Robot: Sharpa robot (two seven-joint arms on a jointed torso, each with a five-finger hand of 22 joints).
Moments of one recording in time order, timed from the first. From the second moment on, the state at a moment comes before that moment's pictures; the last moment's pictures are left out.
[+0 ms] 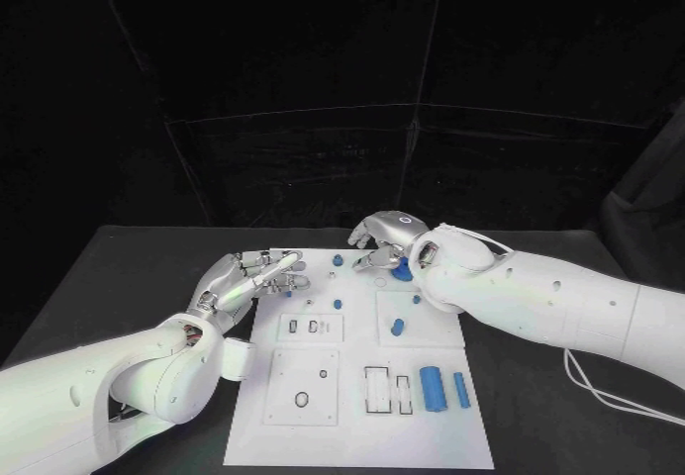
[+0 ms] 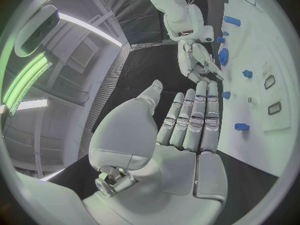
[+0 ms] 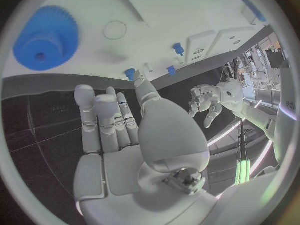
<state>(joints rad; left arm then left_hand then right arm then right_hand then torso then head) 1.20 -0.90 -0.11 1.69 -0.02 -0.38 0.56 1.23 0.02 0.13 0.02 0.05 0.91 0.23 0.09 0.07 0.99 0.19 0.10 0.06 1.05 0.14 0.15 0.14 0.17 0.89 0.25 0.25 0.09 1.26 -0.60 0.02 1.27 -1.61 -0.35 -0.10 1.34 0.04 -0.04 -0.13 0.11 0.90 0.21 0.08 0.07 1.02 0.14 0.14 0.07 1.43 0.04 1.10 0.72 0.16 1.07 0.15 1.20 0.82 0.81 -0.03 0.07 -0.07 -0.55</state>
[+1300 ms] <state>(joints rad) 1.20 -0.89 -0.11 1.67 -0.02 -0.37 0.55 1.23 0.03 0.13 0.01 0.05 0.91 0.23 0.09 0.07 0.99 0.19 0.10 0.07 1.05 0.14 0.14 0.14 0.17 0.89 0.25 0.25 0.09 1.27 -0.79 0.03 1.37 -1.46 -0.20 -0.26 1.43 -0.08 -0.08 0.26 0.30 0.93 0.14 0.08 0.07 1.34 0.05 1.04 1.00 1.47 -0.02 1.45 1.28 0.09 1.32 0.09 1.41 1.20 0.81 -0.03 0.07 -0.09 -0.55</state>
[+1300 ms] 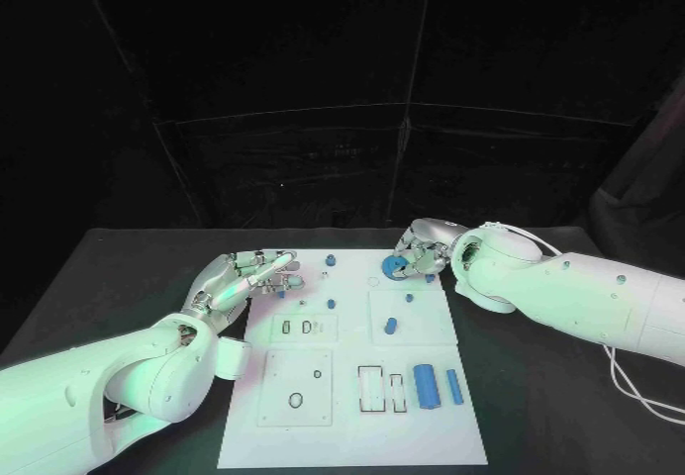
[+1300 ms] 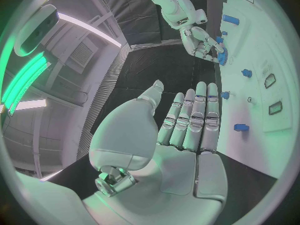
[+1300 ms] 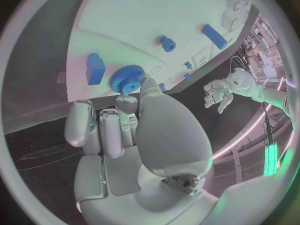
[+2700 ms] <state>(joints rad) 1.20 -0.90 -0.11 1.66 -0.02 -0.36 0.54 1.24 0.03 0.14 0.00 0.05 0.91 0.23 0.08 0.07 0.99 0.19 0.09 0.07 1.05 0.14 0.14 0.14 0.17 0.89 0.25 0.25 0.09 1.26 -0.74 0.03 1.49 -1.64 -0.32 -0.27 1.45 -0.03 0.06 0.20 0.19 1.04 0.13 0.13 0.07 1.40 0.05 1.25 1.25 1.46 -0.04 1.49 1.31 0.08 1.37 0.07 1.45 1.29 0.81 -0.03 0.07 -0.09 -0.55</state>
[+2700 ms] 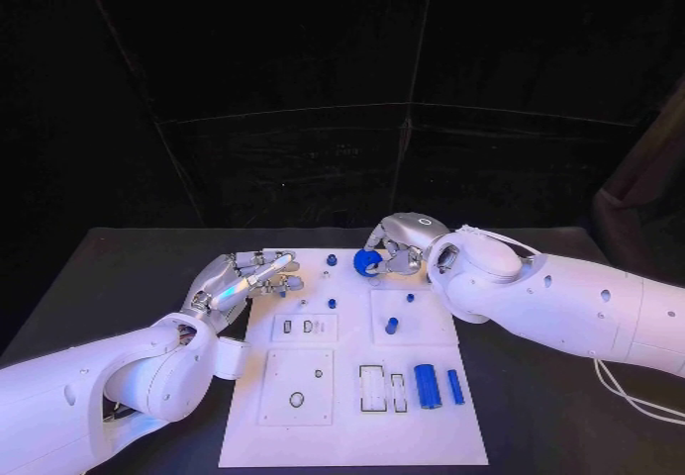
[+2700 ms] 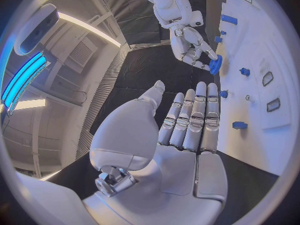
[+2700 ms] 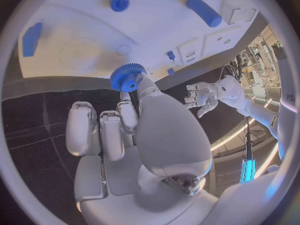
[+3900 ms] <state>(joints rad) 1.20 -0.89 -0.11 1.66 -0.02 -0.36 0.54 1.24 0.03 0.13 0.00 0.05 0.91 0.23 0.08 0.07 0.99 0.19 0.09 0.07 1.05 0.14 0.14 0.14 0.17 0.89 0.25 0.25 0.09 1.26 -0.51 0.02 1.34 -1.69 -0.27 -0.29 1.40 -0.07 0.08 0.21 0.17 1.06 0.12 0.10 0.07 1.42 0.04 1.22 1.24 1.46 -0.04 1.49 1.31 0.08 1.37 0.07 1.45 1.29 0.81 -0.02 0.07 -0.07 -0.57</state>
